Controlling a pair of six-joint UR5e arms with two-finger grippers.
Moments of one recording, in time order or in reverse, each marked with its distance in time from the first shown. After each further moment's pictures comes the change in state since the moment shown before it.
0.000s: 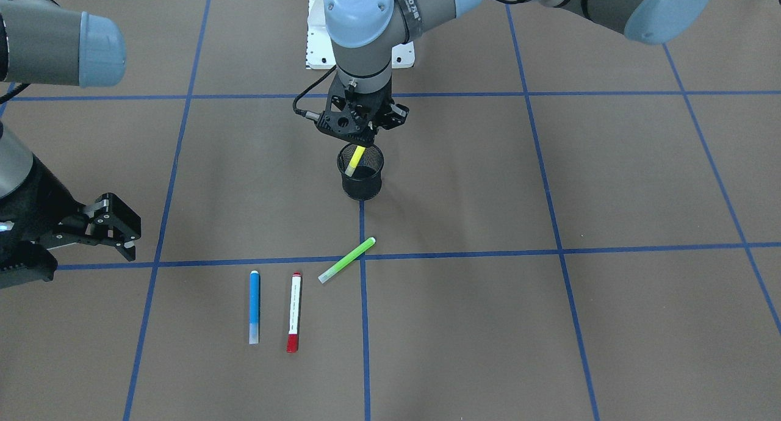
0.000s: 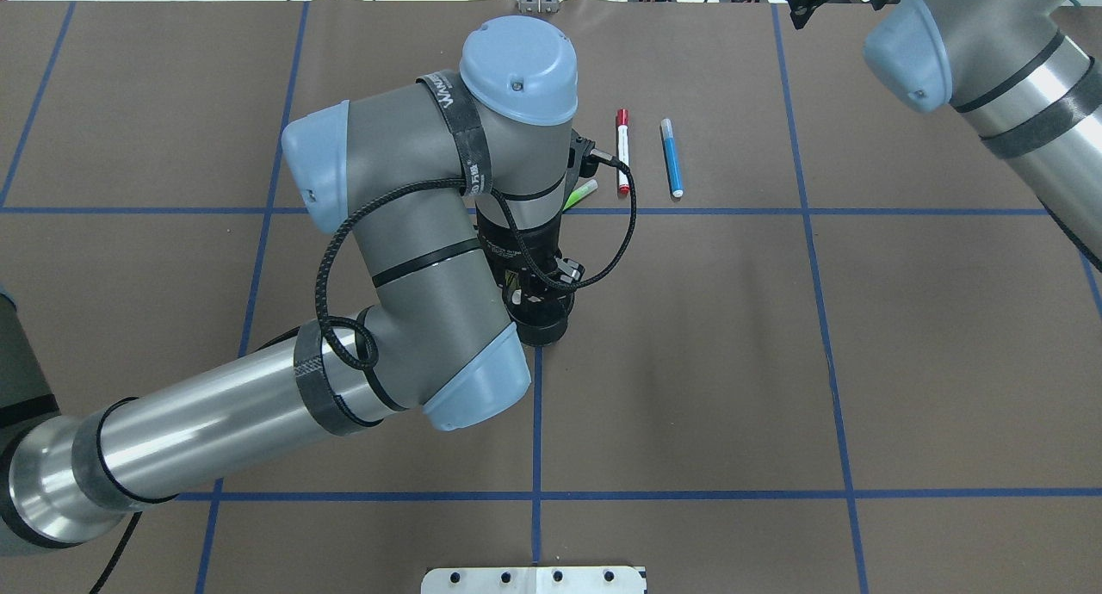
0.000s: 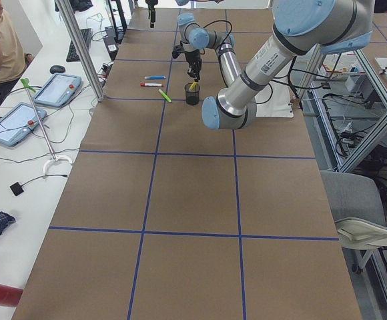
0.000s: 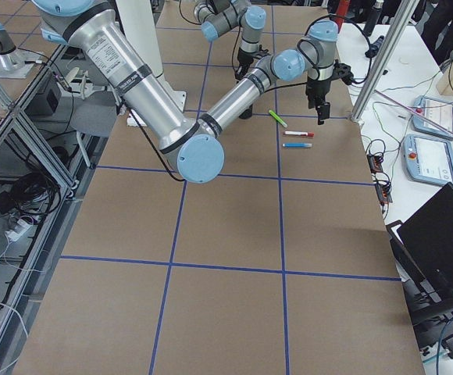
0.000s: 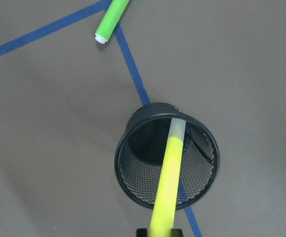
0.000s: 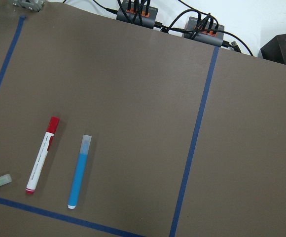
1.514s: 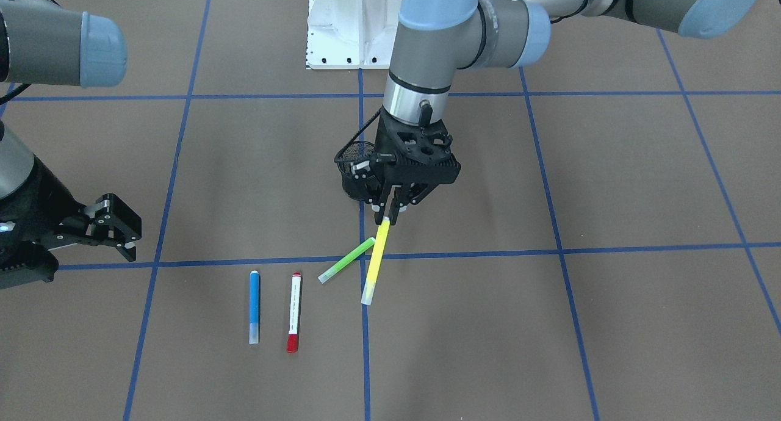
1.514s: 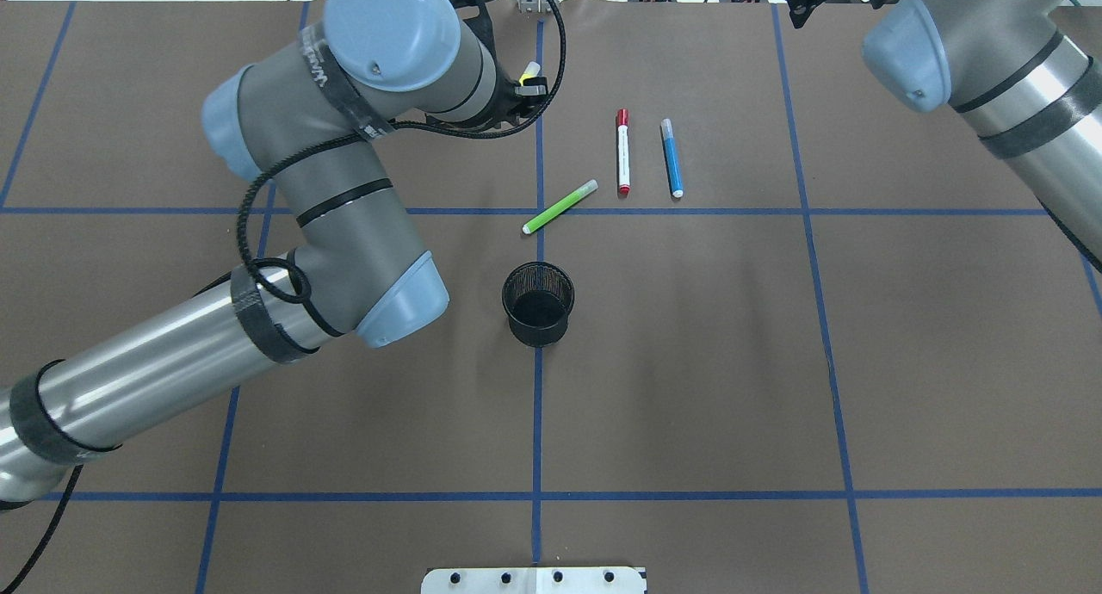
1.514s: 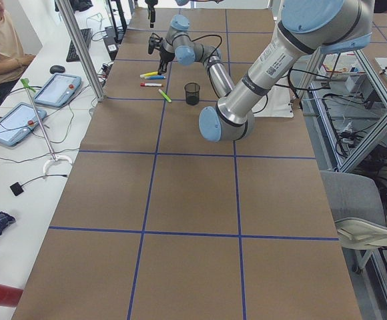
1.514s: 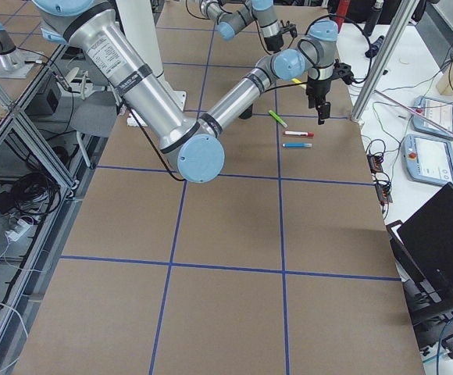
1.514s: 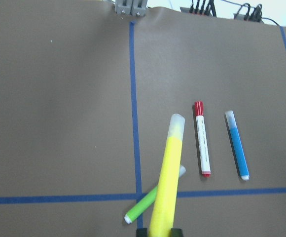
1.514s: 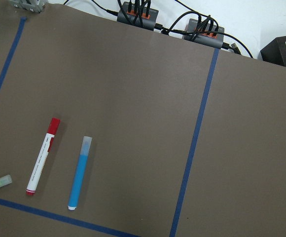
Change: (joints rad) left arm -0.106 0.094 0.163 -0.692 0.416 -0.588; right arm -0.001 0.002 -0.001 0.001 -0.004 -0.001
